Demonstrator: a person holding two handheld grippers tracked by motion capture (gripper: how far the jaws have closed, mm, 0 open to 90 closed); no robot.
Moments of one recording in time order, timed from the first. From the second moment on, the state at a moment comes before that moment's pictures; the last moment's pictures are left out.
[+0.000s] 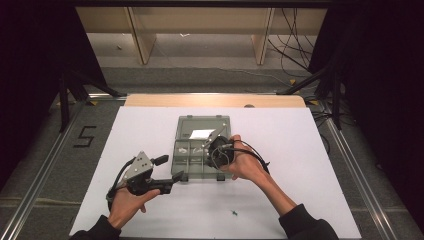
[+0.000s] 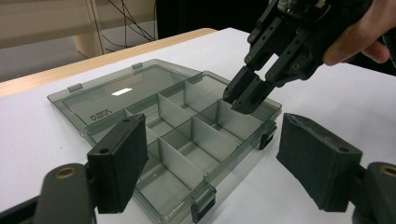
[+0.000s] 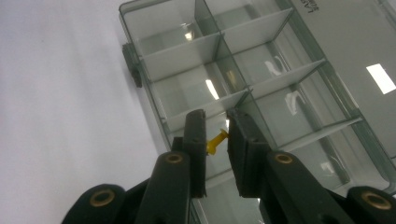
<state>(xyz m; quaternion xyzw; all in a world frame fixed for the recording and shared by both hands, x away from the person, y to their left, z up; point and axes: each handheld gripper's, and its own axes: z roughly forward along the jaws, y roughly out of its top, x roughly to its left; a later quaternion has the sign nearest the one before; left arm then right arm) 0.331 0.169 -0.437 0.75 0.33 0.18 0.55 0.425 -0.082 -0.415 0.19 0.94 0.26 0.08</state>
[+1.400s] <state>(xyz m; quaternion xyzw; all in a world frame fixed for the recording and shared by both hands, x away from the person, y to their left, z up) 0.330 0.169 -0.436 0.74 0.33 0.18 0.55 0.418 -0.076 -0.415 0.19 0.94 0.27 0.10</state>
